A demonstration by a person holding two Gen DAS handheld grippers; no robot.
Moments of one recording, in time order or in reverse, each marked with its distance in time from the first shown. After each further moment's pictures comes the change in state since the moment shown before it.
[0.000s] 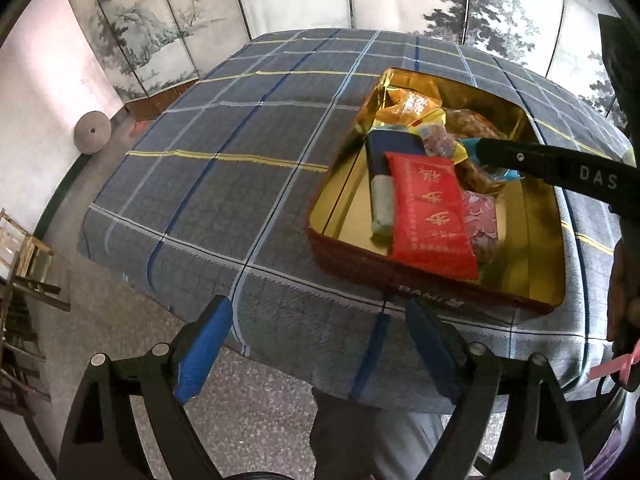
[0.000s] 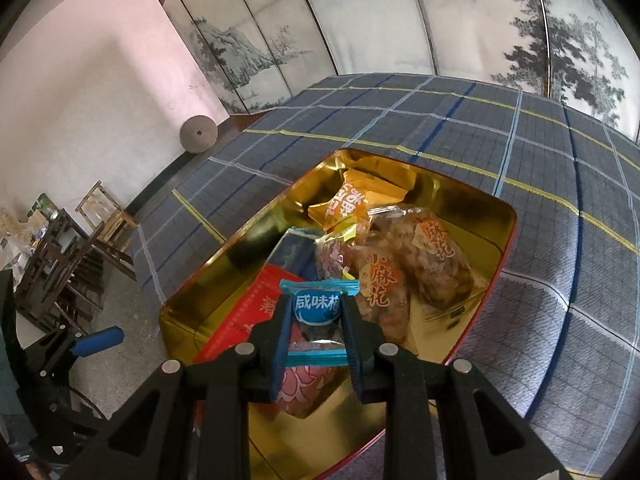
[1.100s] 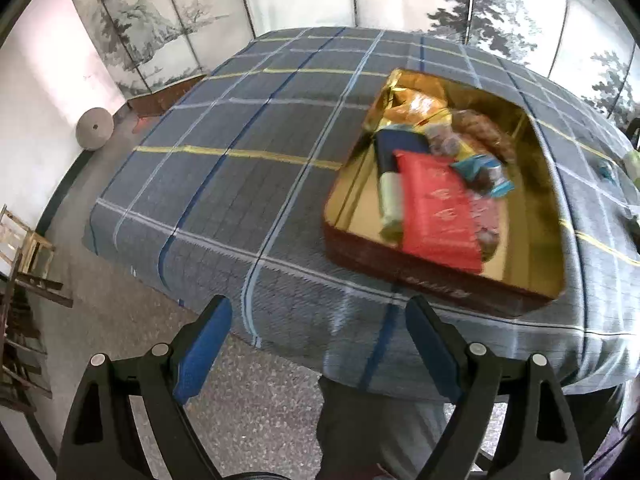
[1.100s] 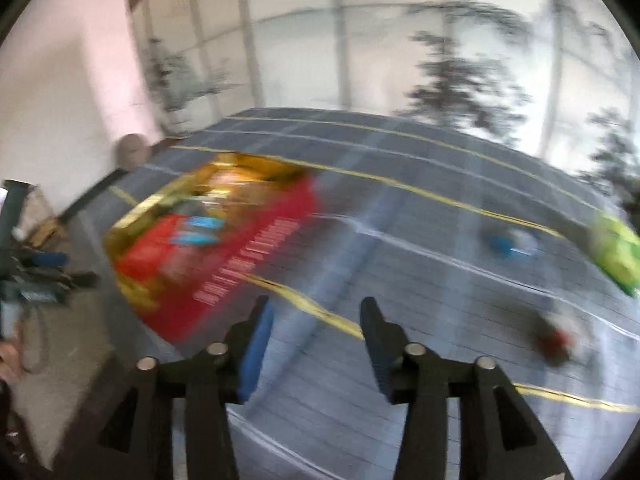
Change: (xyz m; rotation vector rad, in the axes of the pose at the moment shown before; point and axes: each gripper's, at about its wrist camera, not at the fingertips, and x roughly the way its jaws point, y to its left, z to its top) left arm -0.013 0.004 -0.001 -0.001 0.005 0.002; right arm -0.139 -0.064 -0.102 -0.023 -0.144 -0.361
